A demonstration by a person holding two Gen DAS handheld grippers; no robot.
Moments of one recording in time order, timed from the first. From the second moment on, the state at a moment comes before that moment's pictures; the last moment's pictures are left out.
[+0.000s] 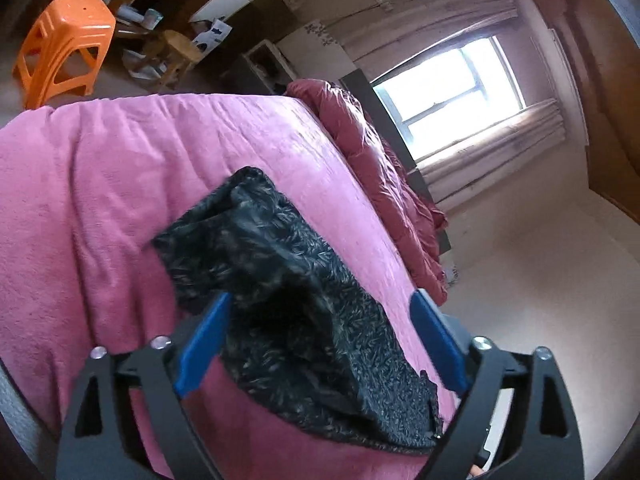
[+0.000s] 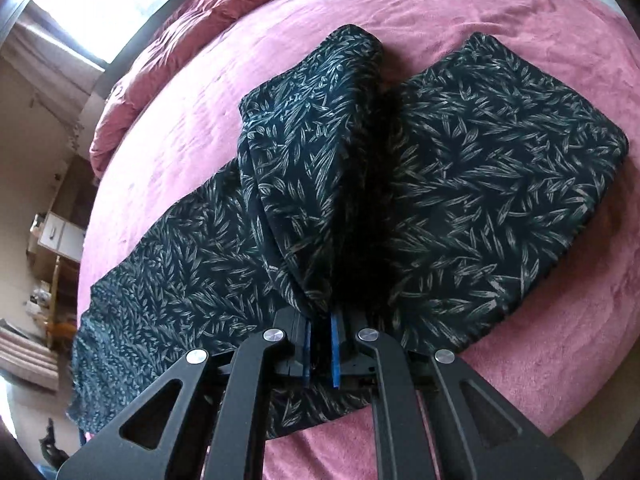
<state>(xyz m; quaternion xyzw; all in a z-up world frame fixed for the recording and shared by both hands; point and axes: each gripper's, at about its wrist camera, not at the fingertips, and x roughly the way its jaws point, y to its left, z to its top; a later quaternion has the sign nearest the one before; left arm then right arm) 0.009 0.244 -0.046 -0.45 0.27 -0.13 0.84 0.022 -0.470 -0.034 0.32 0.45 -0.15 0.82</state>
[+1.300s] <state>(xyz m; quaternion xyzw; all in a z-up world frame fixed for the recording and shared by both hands) -0.002 0.235 0.003 -0.28 0.25 0.03 0.93 0.002 -0.452 0.024 0.20 0.40 -0.18 0.88</state>
